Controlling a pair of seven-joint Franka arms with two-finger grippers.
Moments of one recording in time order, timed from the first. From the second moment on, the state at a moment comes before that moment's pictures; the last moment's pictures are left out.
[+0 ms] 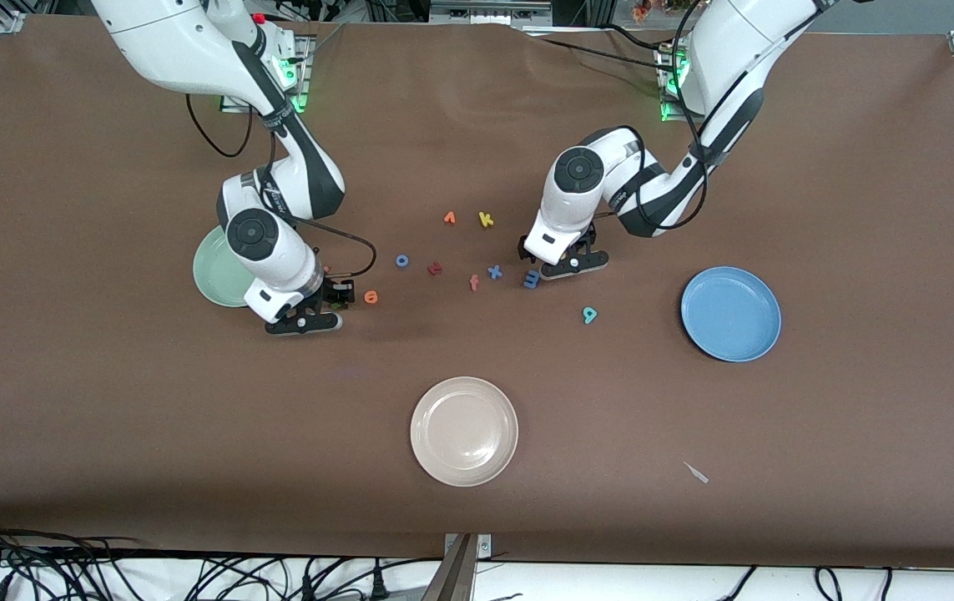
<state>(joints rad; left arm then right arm) -0.14 0.57 -0.55 -2.07 0.39 2.47 -1.19 0.37 0.51 0.04 -1.99 0.00 2.49 0.28</state>
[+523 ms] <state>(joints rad) -0.13 0.58 -0.55 -2.07 0.43 2.45 -1.18 0.37 0.51 0.03 -2.06 0.00 2.58 0.28</state>
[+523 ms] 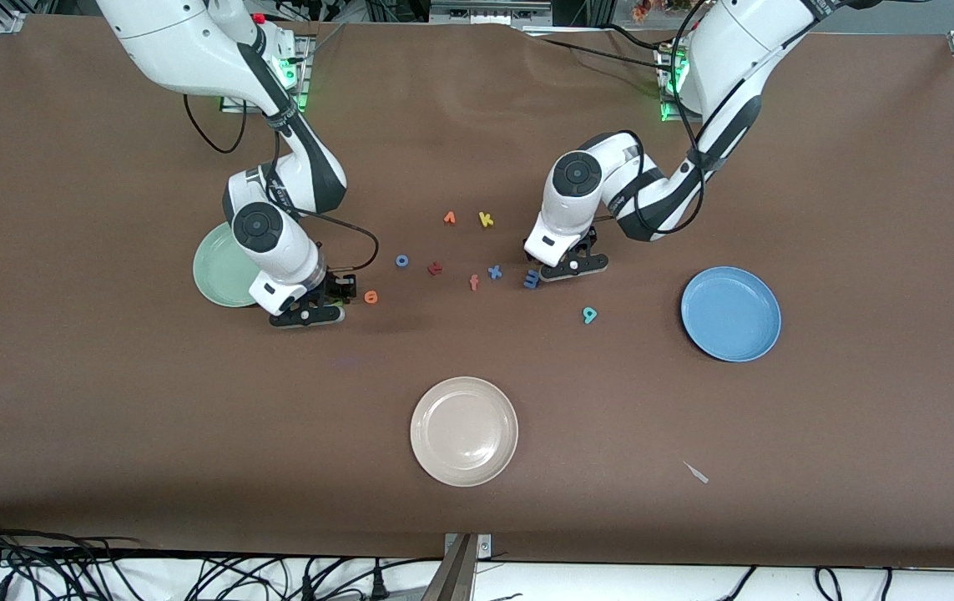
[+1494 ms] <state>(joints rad) -0.13 0.58 -0.55 -2.06 0.43 2.41 -1.17 0.38 0.51 0.03 -2.06 0.00 2.58 0.28</state>
